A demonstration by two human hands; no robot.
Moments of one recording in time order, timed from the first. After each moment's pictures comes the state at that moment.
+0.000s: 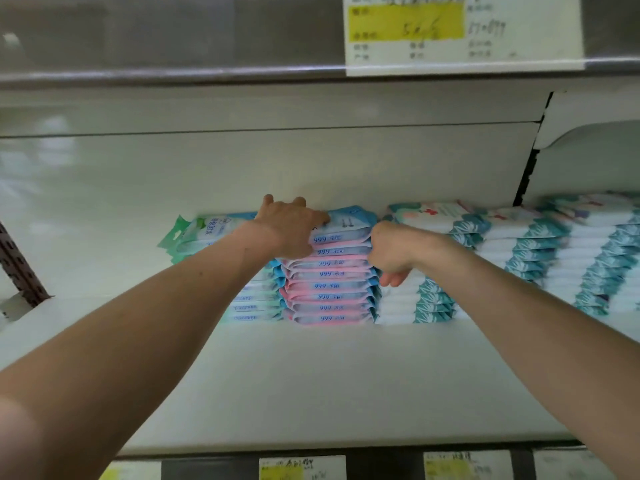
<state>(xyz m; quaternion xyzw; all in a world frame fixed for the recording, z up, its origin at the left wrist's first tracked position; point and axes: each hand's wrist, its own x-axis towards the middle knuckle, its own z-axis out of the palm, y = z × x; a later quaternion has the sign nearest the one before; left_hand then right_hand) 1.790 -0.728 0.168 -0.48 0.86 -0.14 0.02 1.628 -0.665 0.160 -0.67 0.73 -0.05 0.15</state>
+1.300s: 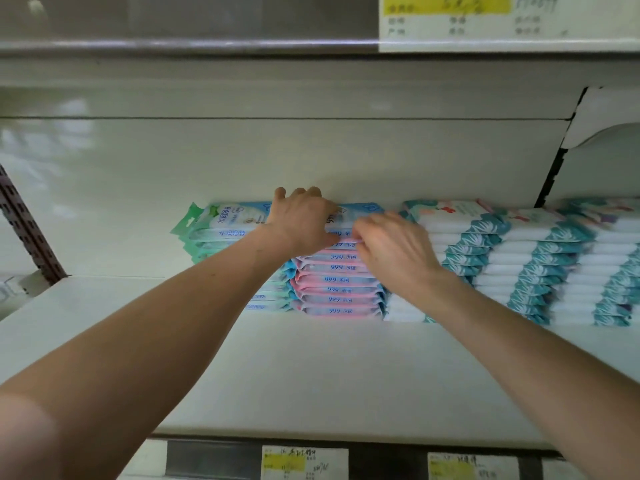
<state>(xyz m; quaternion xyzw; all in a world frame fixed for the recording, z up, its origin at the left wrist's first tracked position) 1.787 -0.721 0.156 -0.51 0.85 -0.14 -0.09 1.643 -0.660 0.123 -0.73 0.62 -0.15 -0.23</state>
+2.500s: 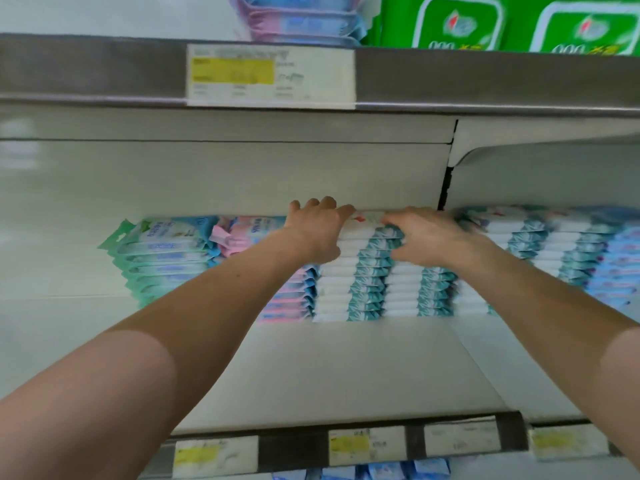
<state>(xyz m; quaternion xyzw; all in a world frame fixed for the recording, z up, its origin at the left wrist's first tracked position) 1.671 -0.666 0.174 -0.45 0.88 -0.13 -0.07 1.492 -0.613 0.171 -0.70 0.71 -0.05 -0.10</state>
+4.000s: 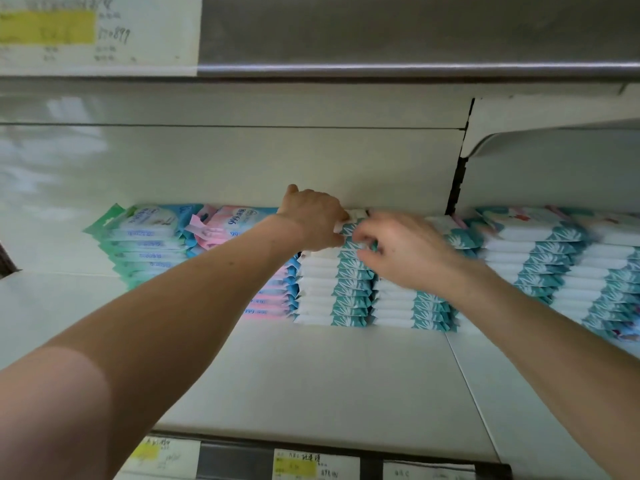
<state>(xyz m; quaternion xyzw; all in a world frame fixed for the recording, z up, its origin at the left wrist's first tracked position) 1.625 -0.686 0.176 -0.50 0.85 -0.17 -0.03 1.476 -0.618 0.152 -0.80 0.57 -0.17 -0.09</state>
